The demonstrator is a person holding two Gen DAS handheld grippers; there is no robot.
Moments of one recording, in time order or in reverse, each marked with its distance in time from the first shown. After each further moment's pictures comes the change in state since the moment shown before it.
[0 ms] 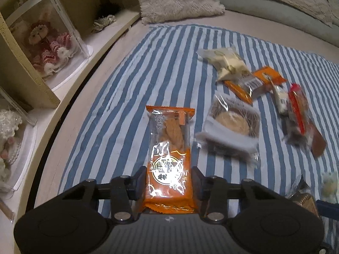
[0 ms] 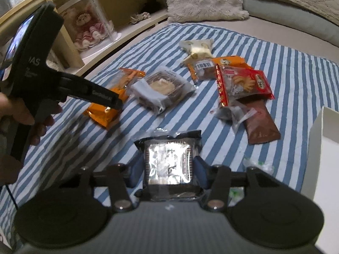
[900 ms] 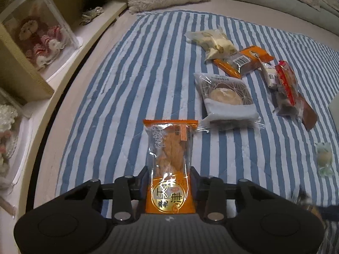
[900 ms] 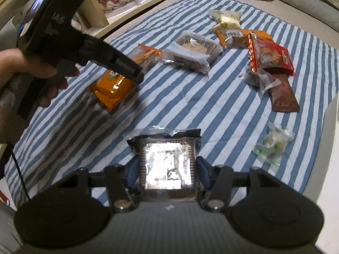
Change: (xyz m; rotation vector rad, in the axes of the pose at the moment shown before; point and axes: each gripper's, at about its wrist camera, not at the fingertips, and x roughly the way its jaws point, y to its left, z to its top) left arm -0.009 0.007 -0.016 0.055 0.056 -0.046; right arm -0.007 0.028 -0.023 -0.106 0.174 0.047
